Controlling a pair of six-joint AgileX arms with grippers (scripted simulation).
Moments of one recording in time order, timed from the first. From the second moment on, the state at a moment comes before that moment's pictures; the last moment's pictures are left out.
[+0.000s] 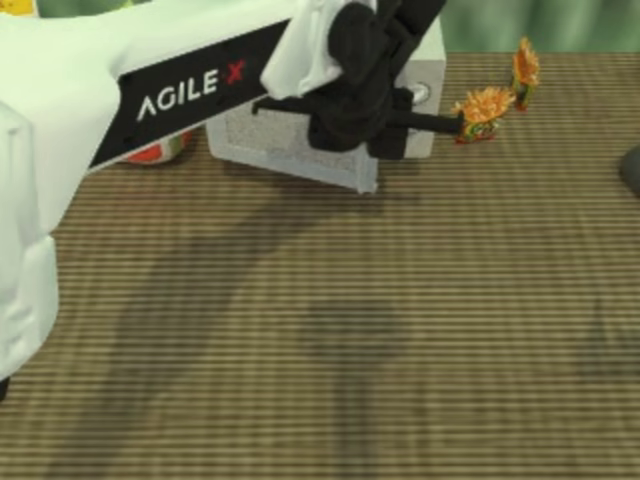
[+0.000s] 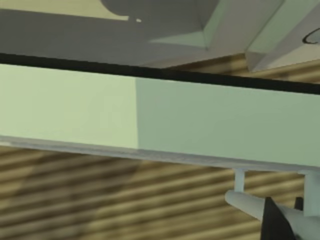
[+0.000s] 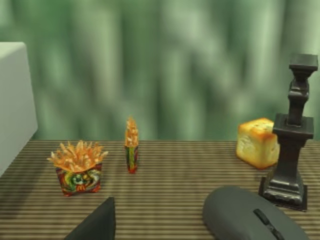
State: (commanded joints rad) left arm -0.70 2.16 1.87 -0.80 -0.23 -0.41; right arm 0.00 0.00 0.00 0.00 0.00 0.00
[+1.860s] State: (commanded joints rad) left arm -0.69 2.10 1.78 -0.75 -0.20 -0.35; right arm 0.00 0.00 0.00 0.00 0.00 0.00
